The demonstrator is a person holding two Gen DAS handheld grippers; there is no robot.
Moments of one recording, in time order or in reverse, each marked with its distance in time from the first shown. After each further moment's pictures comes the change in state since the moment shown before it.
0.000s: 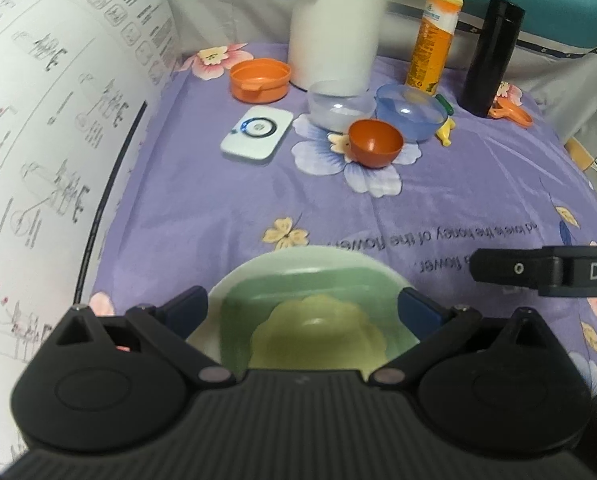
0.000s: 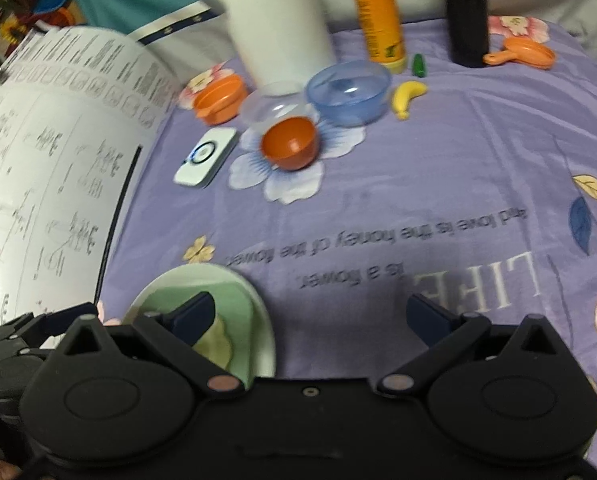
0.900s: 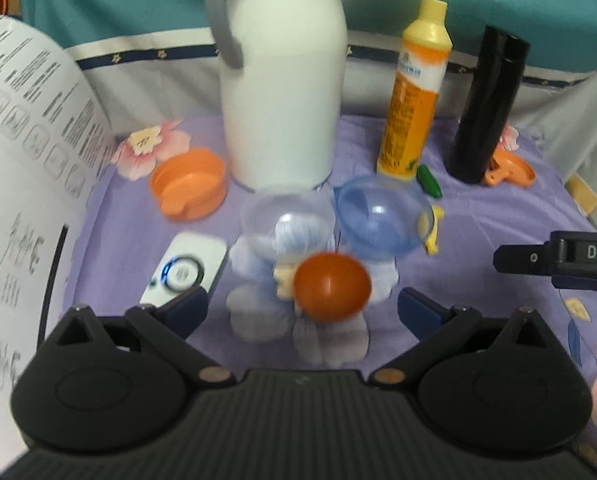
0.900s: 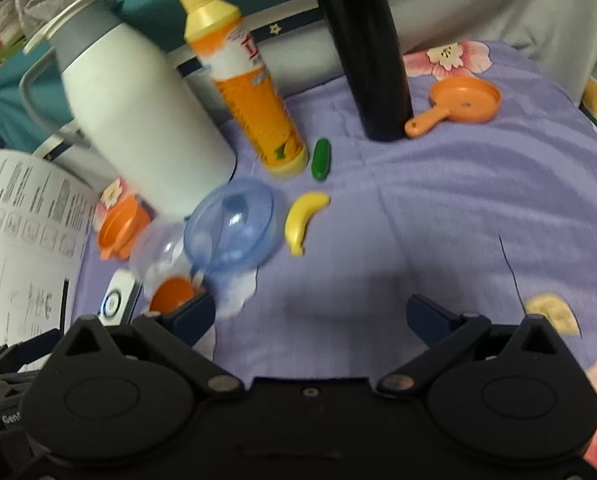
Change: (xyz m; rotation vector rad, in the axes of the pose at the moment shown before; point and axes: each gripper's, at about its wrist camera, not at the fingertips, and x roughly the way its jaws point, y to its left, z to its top) left arm 0.082 -0.056 0.134 0.090 -0.084 -0.024; right arm 0.039 -0.095 0.117 0.177 -0.108 -0.075
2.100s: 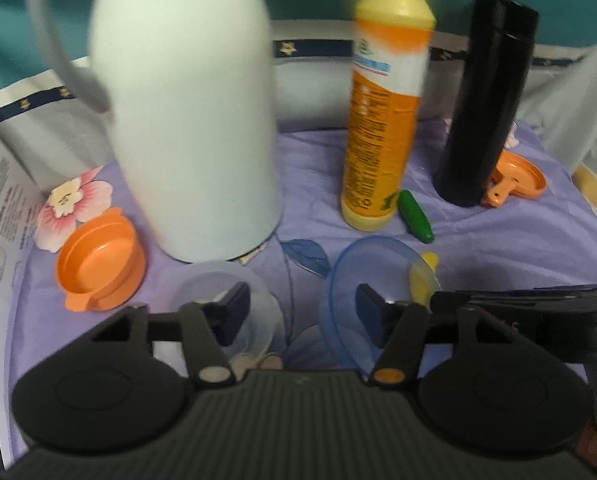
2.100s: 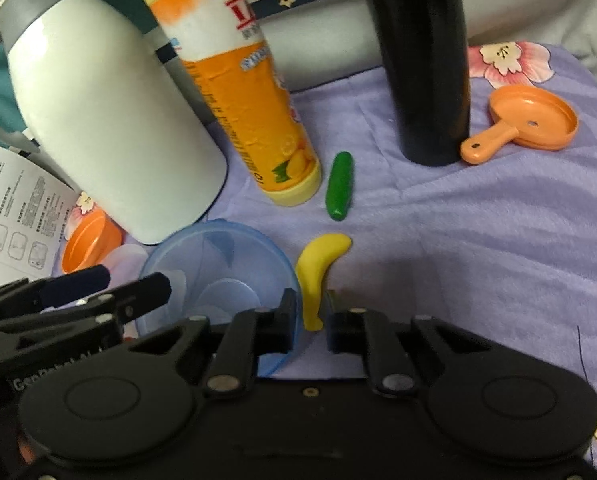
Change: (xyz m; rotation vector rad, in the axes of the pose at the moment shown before) left arm 0.097 -0.054 0.052 0.122 0.004 -0.041; right arm 0.104 0.005 0.040 -0.056 0.015 0.022
